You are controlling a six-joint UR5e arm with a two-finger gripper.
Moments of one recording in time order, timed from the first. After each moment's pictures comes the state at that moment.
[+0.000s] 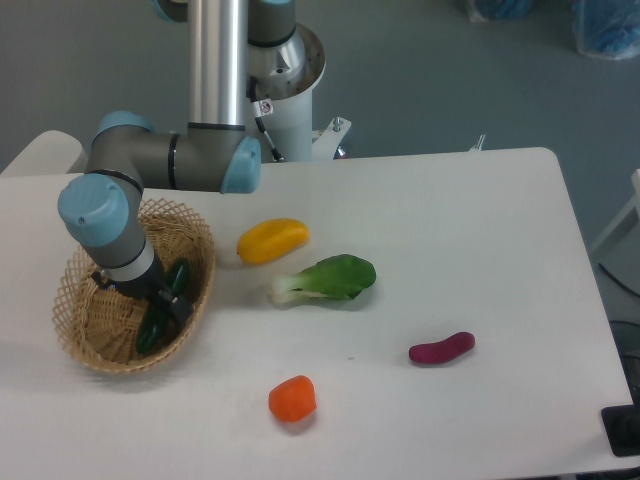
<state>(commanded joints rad) 1.93 -2.02 -1.79 -0.86 1.64 0.52</state>
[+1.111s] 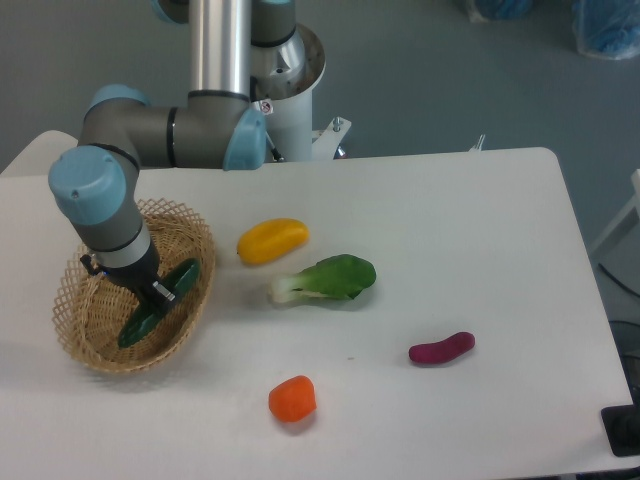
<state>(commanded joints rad) 2.02 -1.93 -1.57 -1.16 1.55 0.63</state>
